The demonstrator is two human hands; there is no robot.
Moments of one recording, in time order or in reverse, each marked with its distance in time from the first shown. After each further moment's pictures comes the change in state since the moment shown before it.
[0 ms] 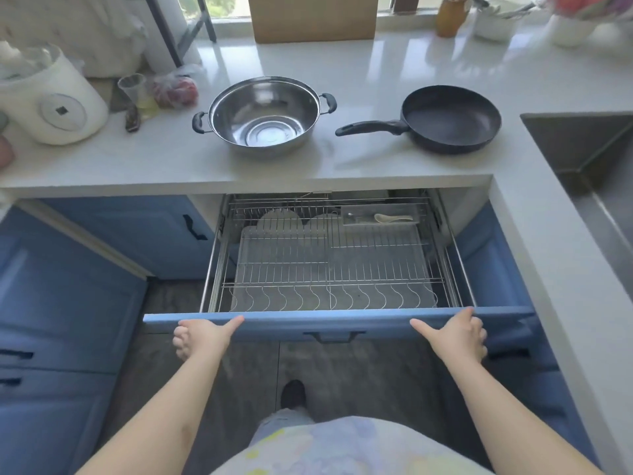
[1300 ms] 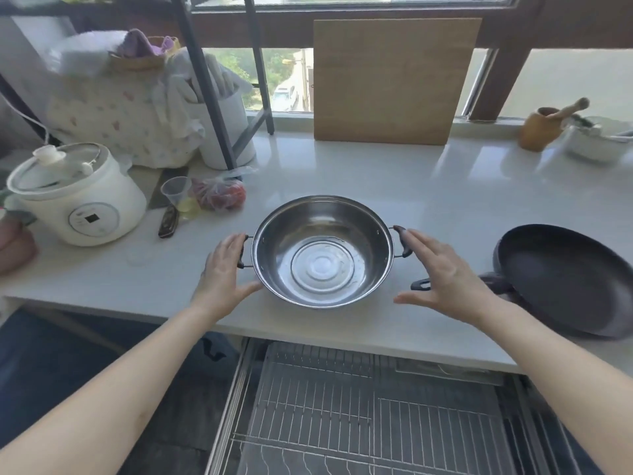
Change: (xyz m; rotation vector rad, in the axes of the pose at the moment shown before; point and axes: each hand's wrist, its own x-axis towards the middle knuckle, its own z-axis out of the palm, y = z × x) left_hand 0.220 0.301 -0.120 -0.065 0.113 1.063; right_hand 0.178 -0.405 -0.093 -0.089 -0.055 -1.265
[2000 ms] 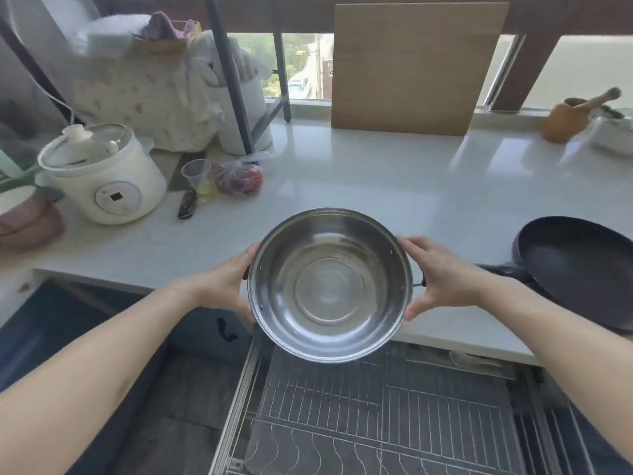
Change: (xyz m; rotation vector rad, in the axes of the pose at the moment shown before) left_hand -0.023 -0.005 -0.041 -0.073 -0.600 0.029; right_hand 0.014 -0.024 0.002 -0.006 -0.381 -0.045
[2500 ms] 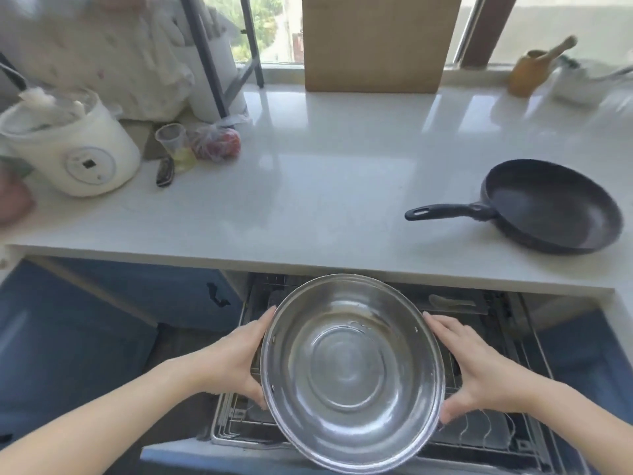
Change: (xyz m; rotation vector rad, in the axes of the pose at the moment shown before) left_hand -0.111 0.019 0.140 -0.035 -0.230 0.069; right_hand -0.189 -0.023 0.138 0.260 -0.155 0.186
